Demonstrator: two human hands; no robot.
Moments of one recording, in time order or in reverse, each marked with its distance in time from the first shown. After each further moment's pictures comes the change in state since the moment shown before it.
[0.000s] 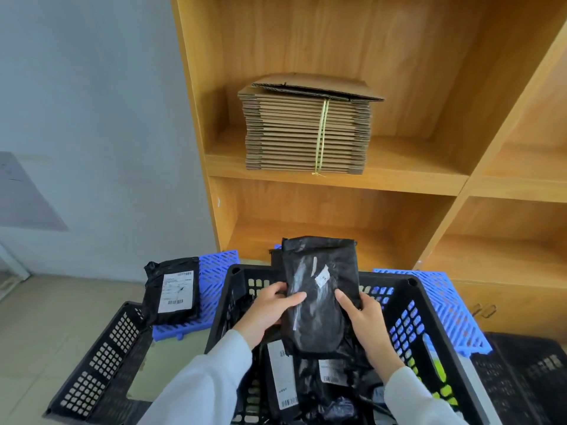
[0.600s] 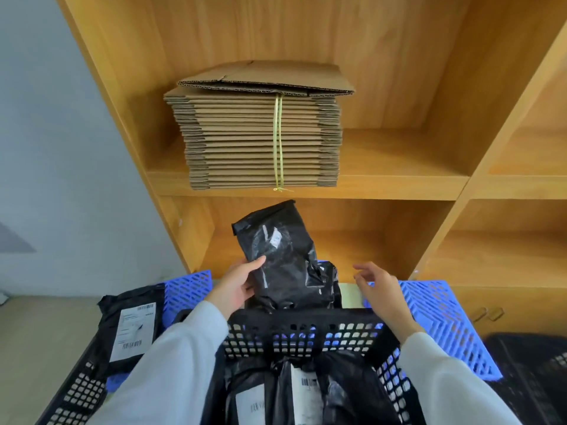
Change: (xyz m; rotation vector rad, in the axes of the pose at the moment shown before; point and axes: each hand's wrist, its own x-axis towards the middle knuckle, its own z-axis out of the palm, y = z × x) left_hand 0.163 0.084 0.000 -0.368 0.206 -0.125; right_hand 0.188 0.010 -0.107 -0.606 0.067 -0.065
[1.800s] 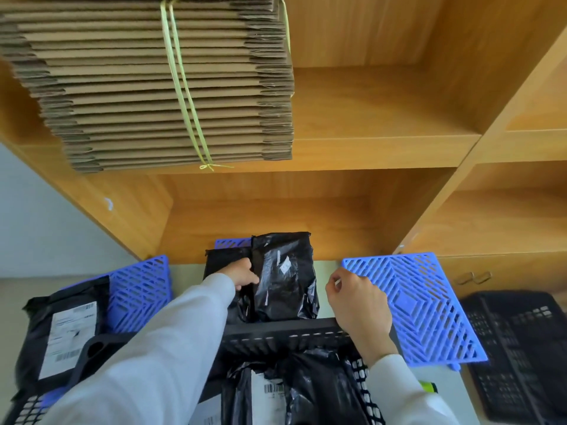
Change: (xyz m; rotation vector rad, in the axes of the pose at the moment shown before) left_hand 0.162 -0.056 0.072 1.409 -0.201 -0.214; right_hand 0.023 0.032 0.018 -0.495 -0.026 0.103
